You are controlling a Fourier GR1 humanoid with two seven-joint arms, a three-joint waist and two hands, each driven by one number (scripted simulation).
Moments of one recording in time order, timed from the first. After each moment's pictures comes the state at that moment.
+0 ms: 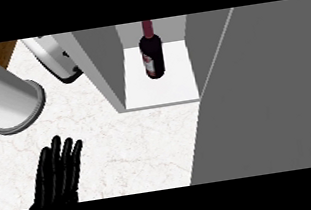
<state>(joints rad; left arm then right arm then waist) 0.19 0.53 -0.67 -2.04 0.56 0.56 -0.54 0.03 -0.03 0.26 -2.47 -0.13 0.21 0.70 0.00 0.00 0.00</state>
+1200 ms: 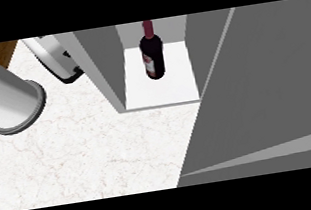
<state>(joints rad) 0.41 0.72 -0.21 -2.06 0.82 0.23 -0.56 0.05 -0.06 0.75 -2.47 -0.01 0.00 0.76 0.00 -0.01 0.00</state>
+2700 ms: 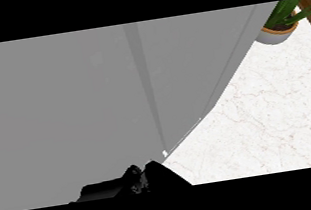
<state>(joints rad) 0.33 0.71 -0.09 -2.02 0.92 0.09 -0.42 -0.74 -0.08 0.78 -2.10 -0.07 -0.52 0.75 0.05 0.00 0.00</state>
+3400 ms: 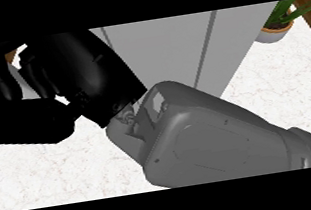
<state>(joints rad) 0.28 0.64 -0.09 -2.00 0.87 0.13 -0.39 -1.19 0.00 0.51 -1.45 -0.16 -0.44 0.54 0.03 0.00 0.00</state>
